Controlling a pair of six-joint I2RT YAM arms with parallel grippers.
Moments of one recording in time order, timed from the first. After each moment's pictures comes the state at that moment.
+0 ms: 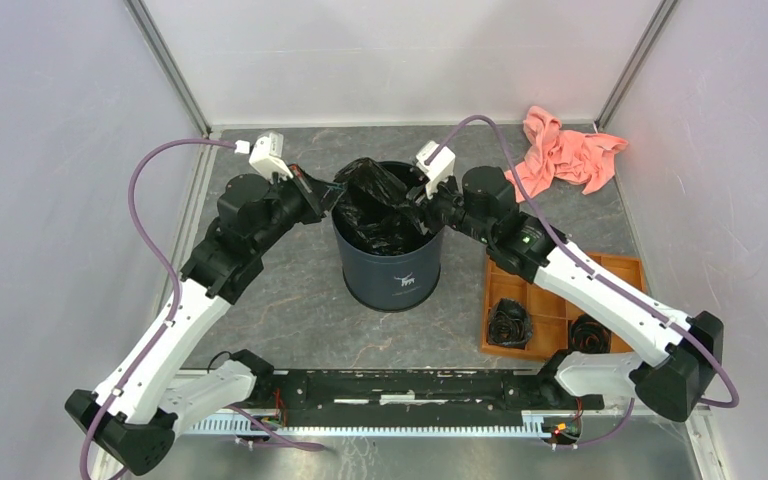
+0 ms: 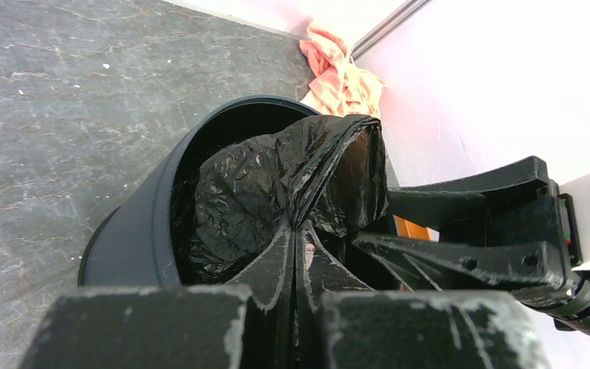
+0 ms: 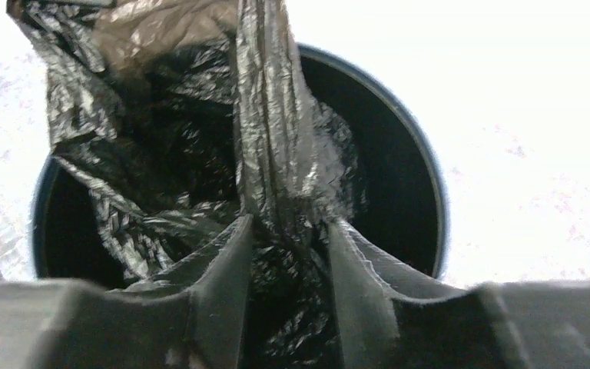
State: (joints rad) left arm -0.52 0.95 1.08 -0.29 0.02 -0.68; right arm 0.78 1.24 1.17 -0.20 -0.06 -0.11
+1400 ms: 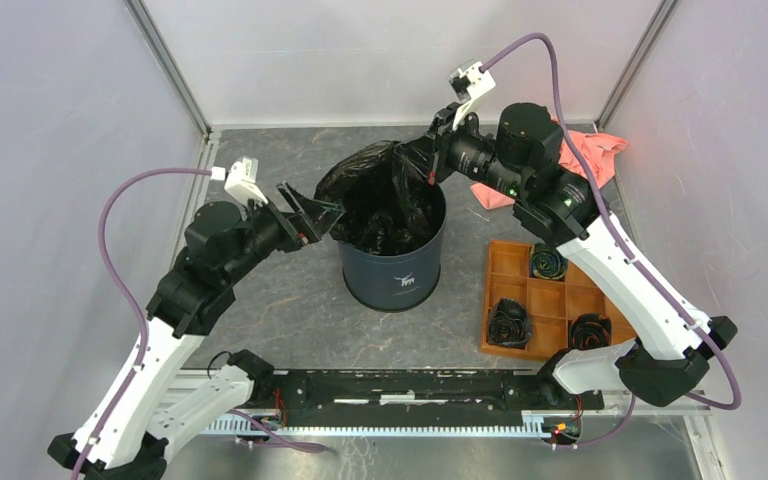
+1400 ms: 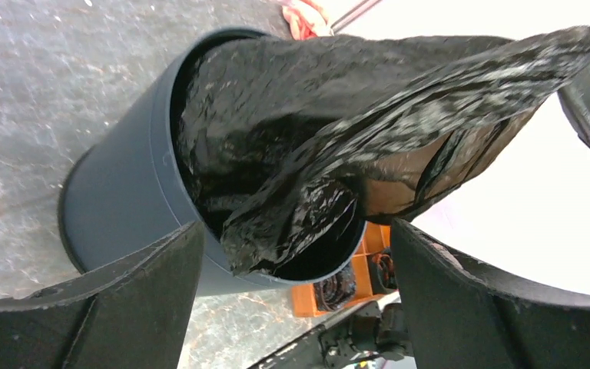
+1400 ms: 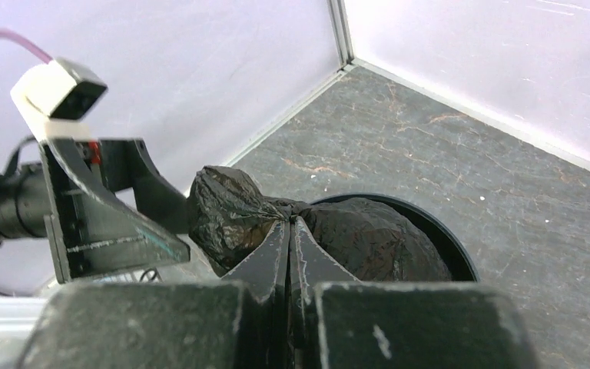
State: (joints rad) left arm -0.52 0.78 1.10 -0.52 0.05 -0.76; right arm 0.73 1.34 1.67 -0.38 -0.18 0.26
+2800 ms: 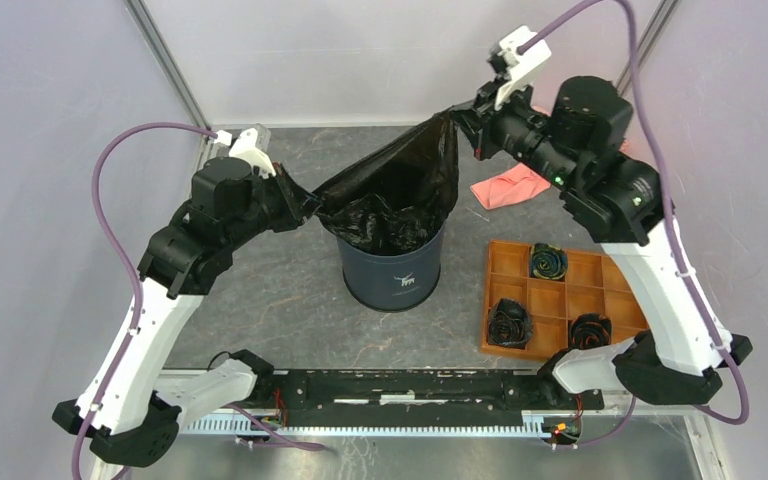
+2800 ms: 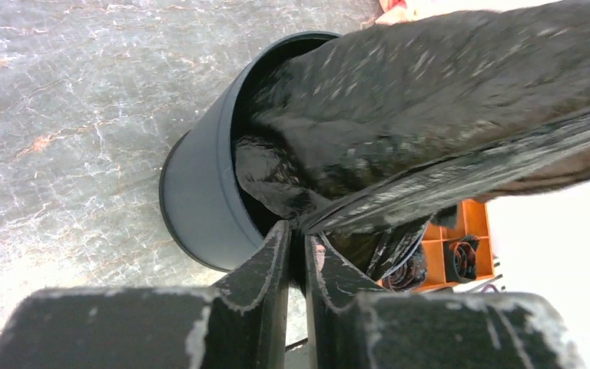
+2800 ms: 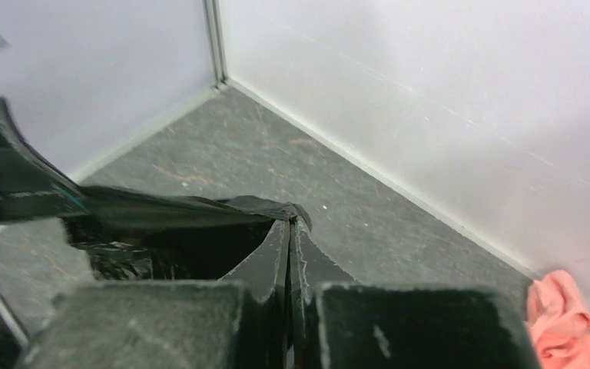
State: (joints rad) left arm -0.51 1.00 1.44 -0.85 -0.02 -0.60; right arm 0.68 1.36 1.96 -0.68 0.01 -0.08
